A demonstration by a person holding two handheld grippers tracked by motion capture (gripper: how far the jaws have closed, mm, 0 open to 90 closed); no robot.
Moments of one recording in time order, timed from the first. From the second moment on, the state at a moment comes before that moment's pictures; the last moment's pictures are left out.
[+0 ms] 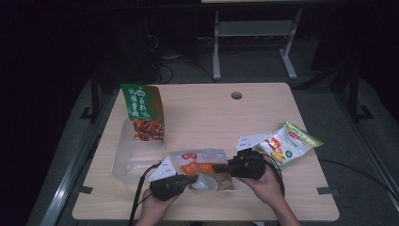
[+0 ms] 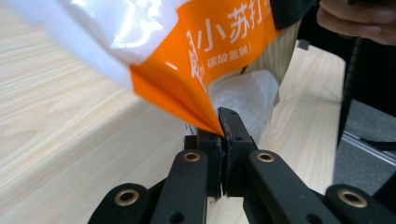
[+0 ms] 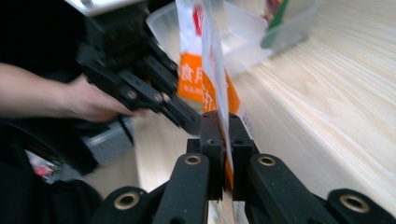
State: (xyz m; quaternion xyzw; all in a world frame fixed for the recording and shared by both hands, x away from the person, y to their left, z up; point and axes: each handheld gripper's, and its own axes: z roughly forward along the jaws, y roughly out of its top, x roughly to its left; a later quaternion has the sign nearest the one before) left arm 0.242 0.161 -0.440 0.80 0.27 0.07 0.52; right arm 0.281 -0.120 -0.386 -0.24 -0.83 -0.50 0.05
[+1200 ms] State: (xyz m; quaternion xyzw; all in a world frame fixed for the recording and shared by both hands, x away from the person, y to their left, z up) left arm 0.239 0.163 -0.440 0.81 0.27 0.07 0.52; right arm 0.281 -0.124 -0.385 -0.27 -0.82 -0.50 0.04
